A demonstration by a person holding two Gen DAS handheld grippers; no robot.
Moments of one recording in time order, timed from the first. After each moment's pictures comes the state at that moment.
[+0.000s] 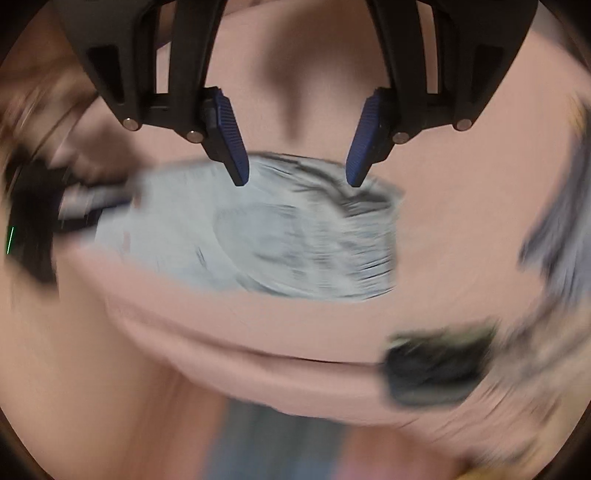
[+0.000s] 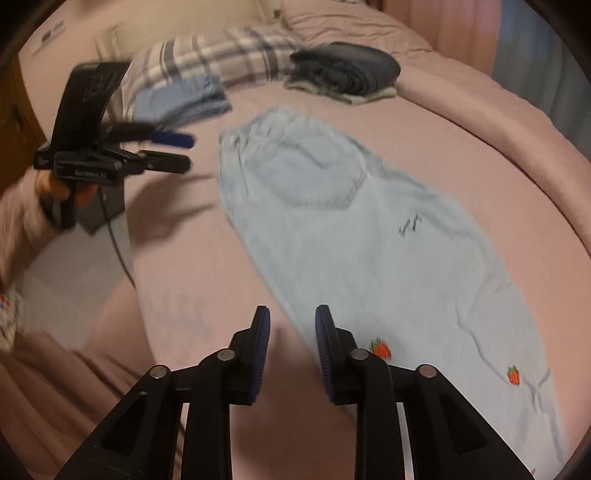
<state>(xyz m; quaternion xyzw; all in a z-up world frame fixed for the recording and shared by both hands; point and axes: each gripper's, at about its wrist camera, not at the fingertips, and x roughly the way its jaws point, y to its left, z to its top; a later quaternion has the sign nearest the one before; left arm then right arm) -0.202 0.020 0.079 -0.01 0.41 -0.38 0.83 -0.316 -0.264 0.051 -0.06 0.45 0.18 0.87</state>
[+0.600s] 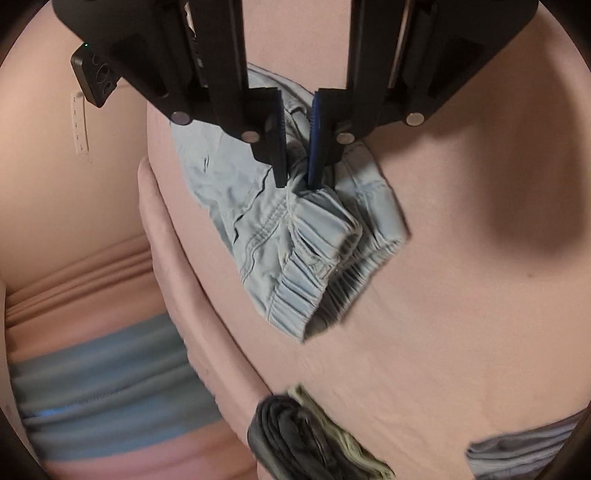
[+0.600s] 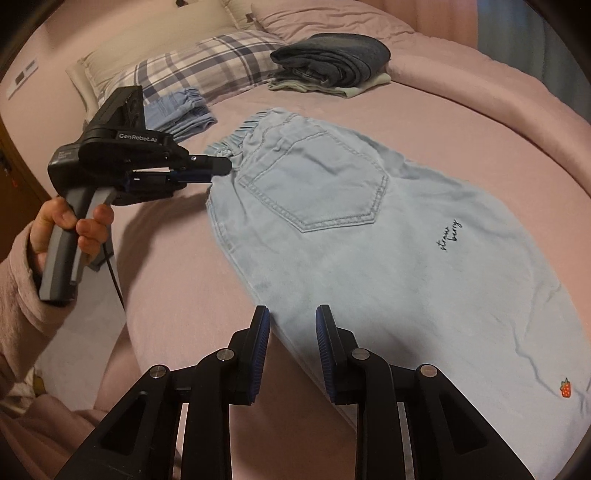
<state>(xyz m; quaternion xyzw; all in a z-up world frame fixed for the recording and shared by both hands) -0.143 0.021 0.024 -0.31 0.49 -0.29 0.76 -0.285 -0.238 0.031 -0.01 0.46 0.18 0.87</state>
